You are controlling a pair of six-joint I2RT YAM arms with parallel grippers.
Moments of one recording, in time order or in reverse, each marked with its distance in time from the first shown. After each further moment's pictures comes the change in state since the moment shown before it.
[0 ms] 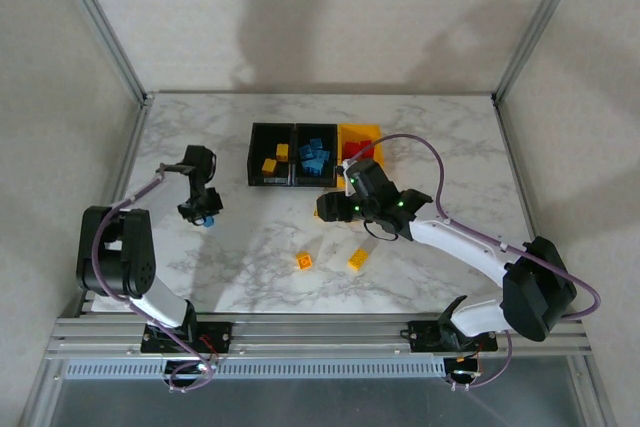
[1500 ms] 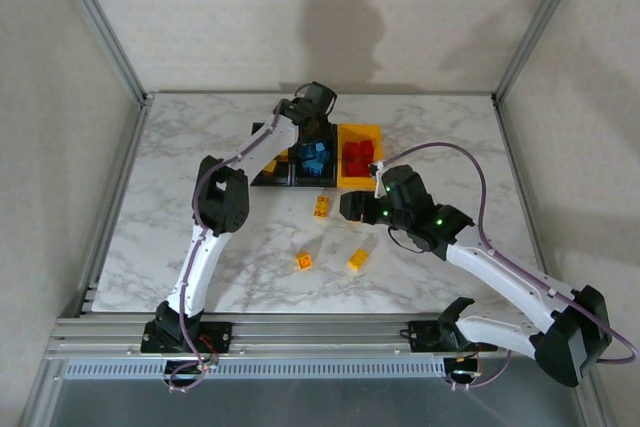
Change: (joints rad) left arm -0.468 0.836 1.288 -0.080 -0.016 -0.223; right arm -0.069 -0.291 -0.119 -0.035 0.008 0.068
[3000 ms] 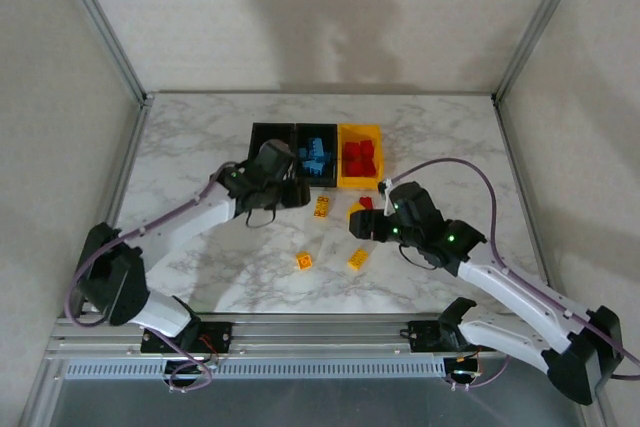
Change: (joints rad) left arm -0.147 -1.023 -1.215 0.180 0.149 -0.073; right arm 0.066 -0.154 -0.116 -0.139 0.017 0.015
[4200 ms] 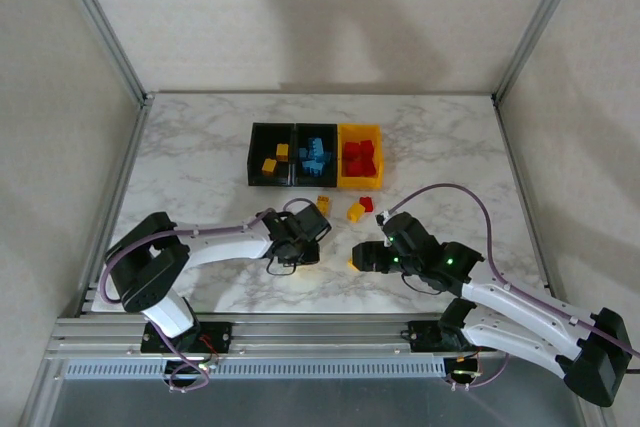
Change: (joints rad) left arm -0.266 0.223 -0.117 0.094 -0.058 -0.269; right arm 0.107 -0.080 -0.147 -0.038 0.035 0.115
